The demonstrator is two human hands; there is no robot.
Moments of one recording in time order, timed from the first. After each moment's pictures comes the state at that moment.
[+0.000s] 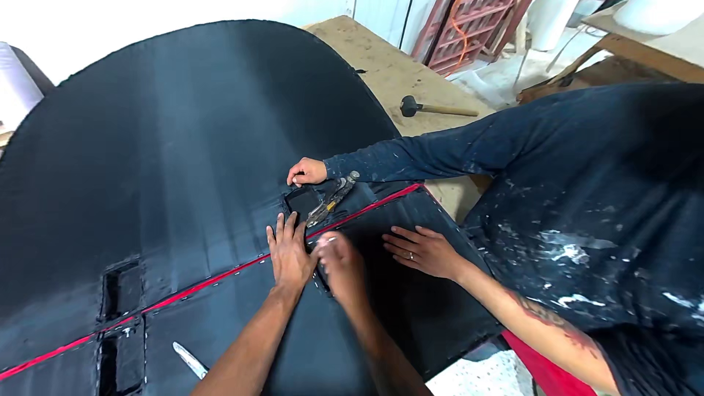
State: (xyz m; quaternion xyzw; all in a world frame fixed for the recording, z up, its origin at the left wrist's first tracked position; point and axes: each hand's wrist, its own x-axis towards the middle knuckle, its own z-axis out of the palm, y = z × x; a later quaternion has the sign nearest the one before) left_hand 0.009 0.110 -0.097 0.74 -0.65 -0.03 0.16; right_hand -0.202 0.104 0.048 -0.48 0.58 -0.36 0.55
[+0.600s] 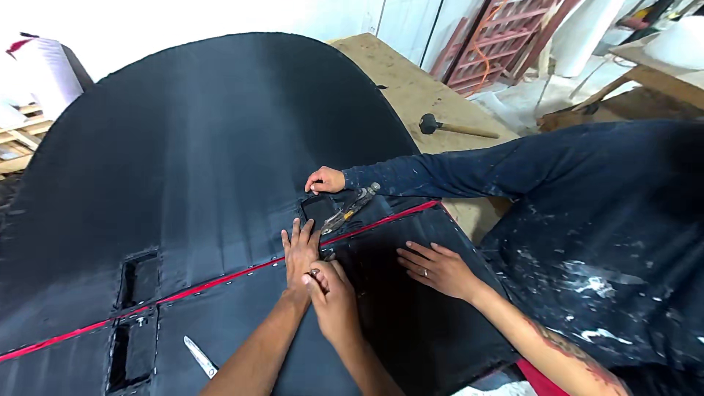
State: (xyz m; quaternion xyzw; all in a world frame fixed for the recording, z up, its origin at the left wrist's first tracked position) left_hand 0.014 0.109 -0.101 0.74 -0.65 -0.04 0.15; right_hand -0.164 0.126 0.105 -0.73 0.49 -0.35 0.33
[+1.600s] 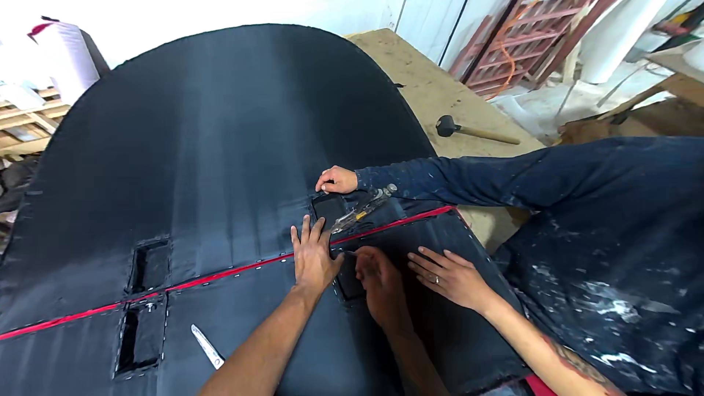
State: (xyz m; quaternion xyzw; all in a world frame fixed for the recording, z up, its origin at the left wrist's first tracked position) left_hand 0.006 0.107 -0.092 0.76 -0.63 -0.07 0.12; right_hand -0.188 0.108 -0.103 -0.67 0.48 -0.35 0.45
